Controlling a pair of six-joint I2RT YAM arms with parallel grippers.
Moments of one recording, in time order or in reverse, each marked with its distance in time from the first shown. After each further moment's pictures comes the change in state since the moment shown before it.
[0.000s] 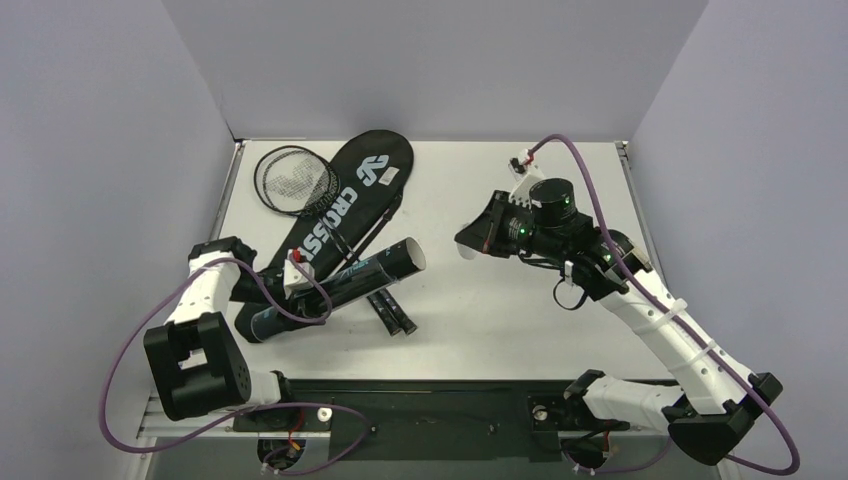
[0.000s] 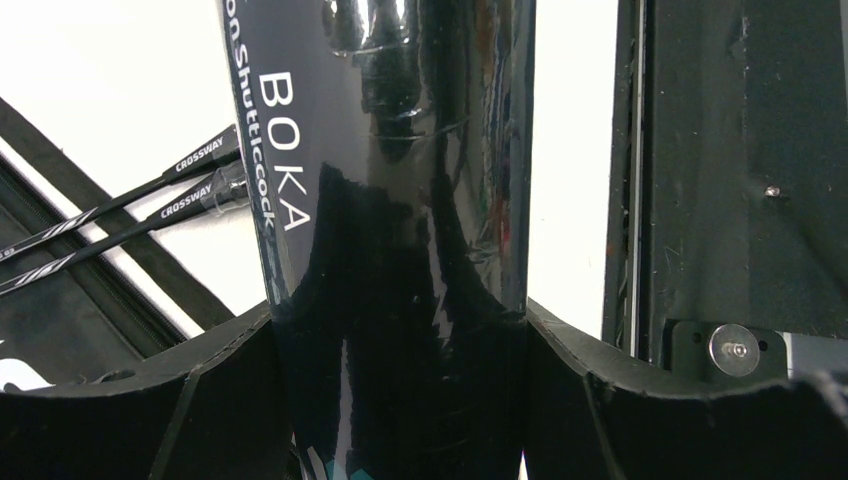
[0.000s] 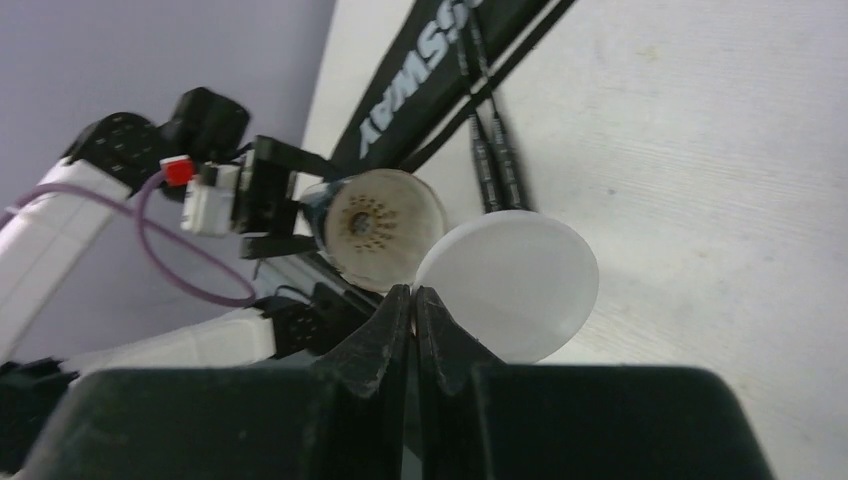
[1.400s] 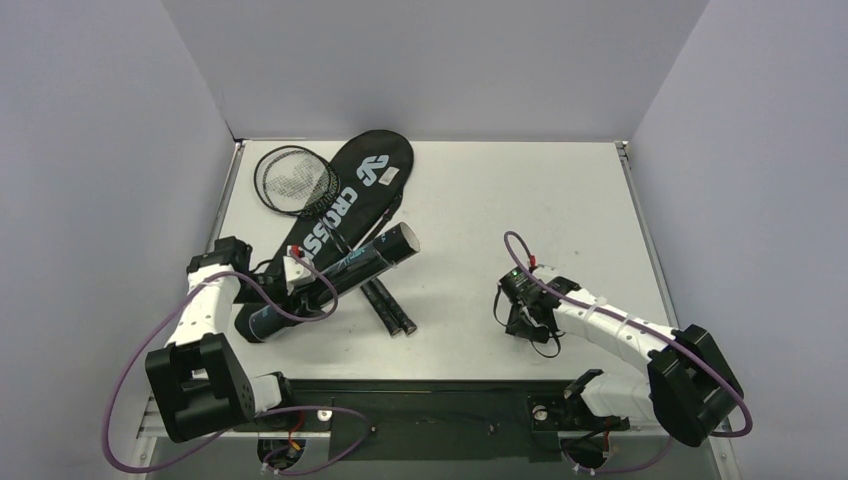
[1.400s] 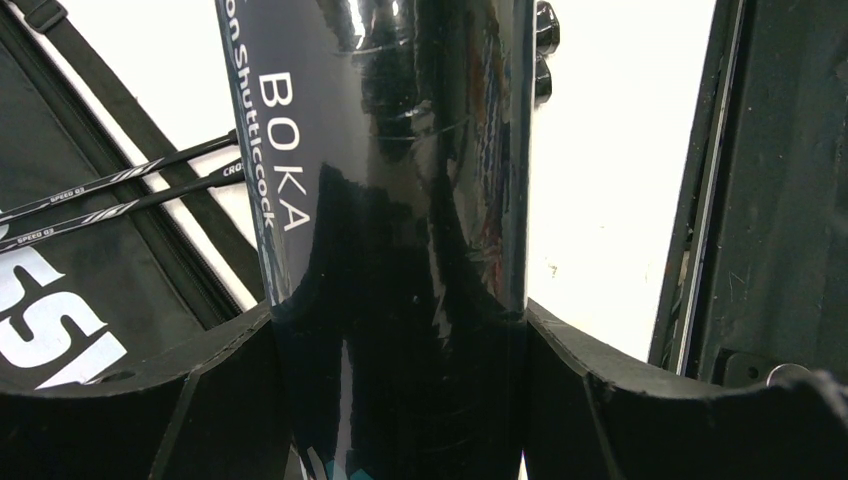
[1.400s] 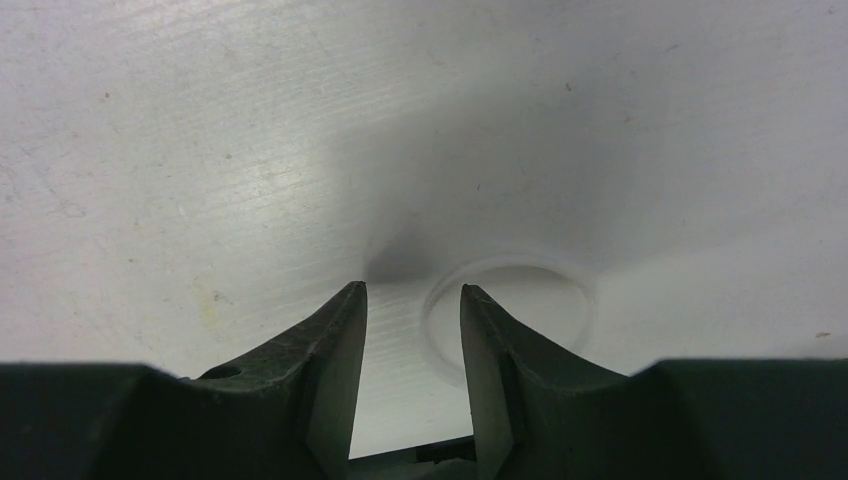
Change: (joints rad) left arm 0.011 -0.103 -0.066 0.235 0.005 -0.256; right arm -0.033 0.111 -0.693 -0.064 0.398 0.148
